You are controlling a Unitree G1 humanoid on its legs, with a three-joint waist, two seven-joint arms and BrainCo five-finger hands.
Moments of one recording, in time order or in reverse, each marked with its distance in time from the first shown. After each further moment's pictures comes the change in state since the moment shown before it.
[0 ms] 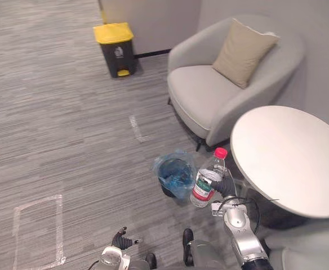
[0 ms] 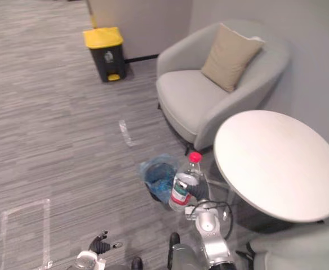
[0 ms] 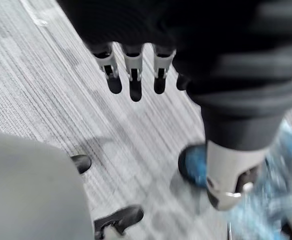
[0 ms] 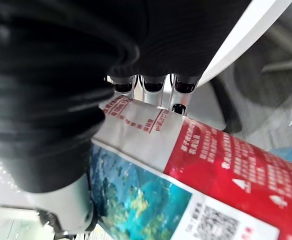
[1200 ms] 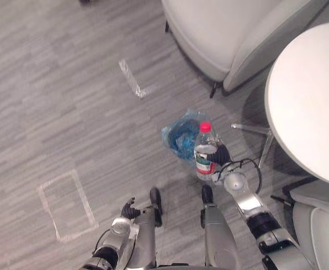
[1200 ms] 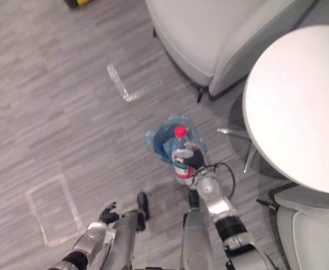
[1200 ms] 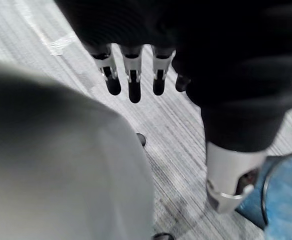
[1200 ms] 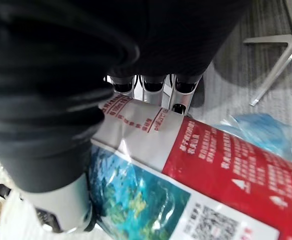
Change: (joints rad) left arm -0.267 0.013 0.024 -0.038 -0.088 -0.003 0.062; right arm -0.520 -0.191 0.169 0.281 -0.061 0.030 -0.013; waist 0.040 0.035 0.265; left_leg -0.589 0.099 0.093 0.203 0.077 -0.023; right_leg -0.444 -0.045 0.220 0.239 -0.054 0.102
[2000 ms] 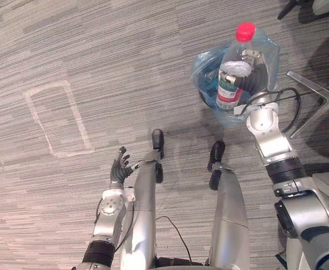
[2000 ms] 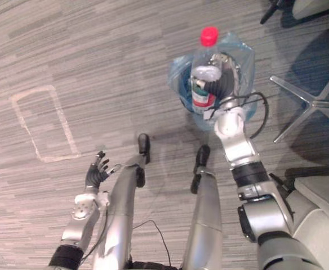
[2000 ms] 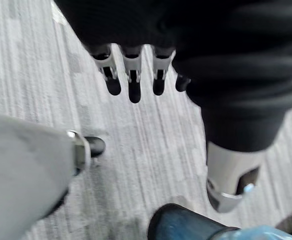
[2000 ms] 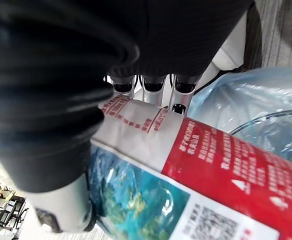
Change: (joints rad) left arm 0.171 -0.011 0.066 -0.712 -0.109 -0.084 -0.022; right arm -0.375 -0.193 -0.068 -0.011 0.069 0.017 -0.098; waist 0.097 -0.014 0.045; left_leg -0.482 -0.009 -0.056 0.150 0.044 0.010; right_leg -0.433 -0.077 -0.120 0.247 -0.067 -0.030
